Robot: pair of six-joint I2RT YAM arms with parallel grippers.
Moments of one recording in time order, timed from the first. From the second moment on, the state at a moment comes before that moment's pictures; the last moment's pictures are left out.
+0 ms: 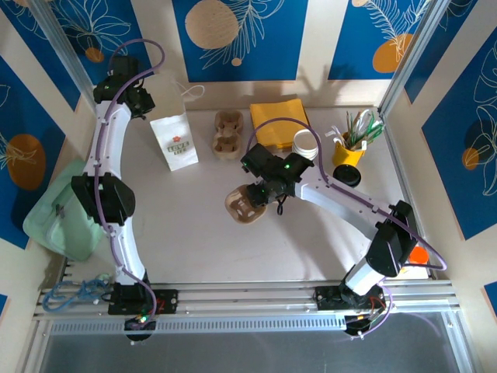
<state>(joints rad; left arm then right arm) -0.02 2.07 2.30 -1.10 -0.17 -0.41 0.84 1.58 1.44 -1.05 0.10 0.31</state>
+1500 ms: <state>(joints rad) -0.19 1.39 1.61 -1.15 0.18 -0.47 0.73 1.41 1.50 -1.17 0.05 0.28</state>
